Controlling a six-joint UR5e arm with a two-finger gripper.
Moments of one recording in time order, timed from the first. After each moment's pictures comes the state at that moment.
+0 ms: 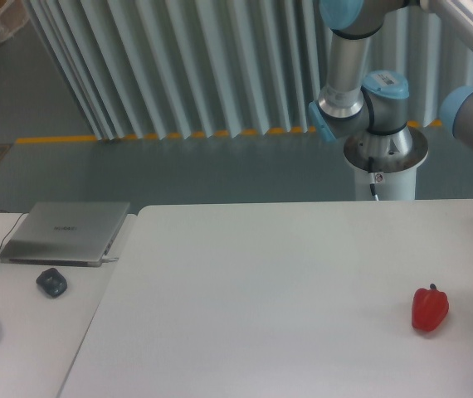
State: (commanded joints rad) arm 2.57 -1.95 -1.39 -1.33 1.59 1.81
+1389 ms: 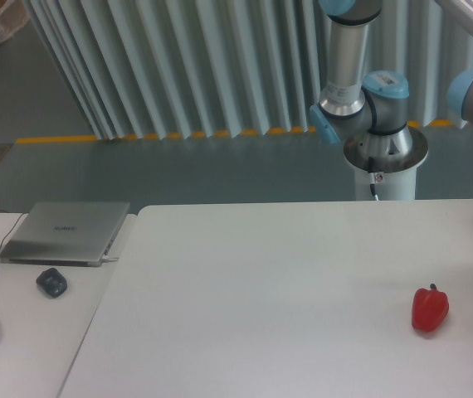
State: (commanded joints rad) arm 2.66 -1.85 -1.54 -1.36 2.04 1.90
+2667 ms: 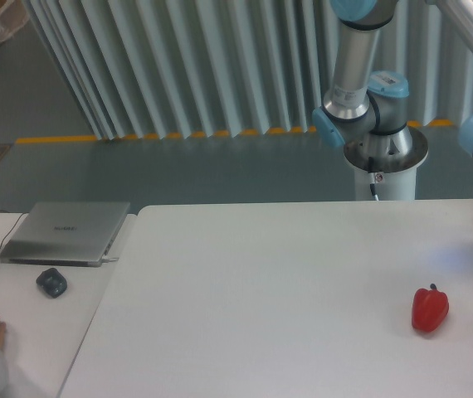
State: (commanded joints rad) arm 2.75 -1.94 -1.80 -1.09 2.29 1.97
